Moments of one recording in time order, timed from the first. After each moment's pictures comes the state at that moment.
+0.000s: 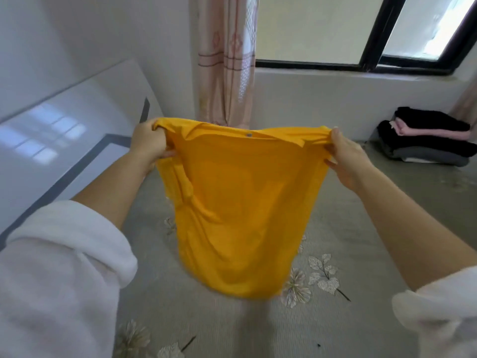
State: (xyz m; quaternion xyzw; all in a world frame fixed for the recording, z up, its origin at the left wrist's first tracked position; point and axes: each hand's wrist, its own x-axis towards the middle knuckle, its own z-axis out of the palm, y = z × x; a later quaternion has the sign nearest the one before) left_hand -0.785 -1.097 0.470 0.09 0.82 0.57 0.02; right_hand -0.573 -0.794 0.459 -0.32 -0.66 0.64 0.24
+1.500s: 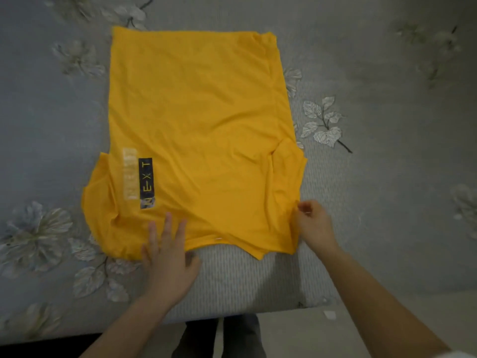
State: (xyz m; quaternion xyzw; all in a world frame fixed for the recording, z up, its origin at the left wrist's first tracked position) left_hand -0.474 -1.182 -0.032 0.23 0.92 0.12 0.28; right_hand -0.356 -0.911 -0.011 -0.57 -0.72 0.41 -0.03
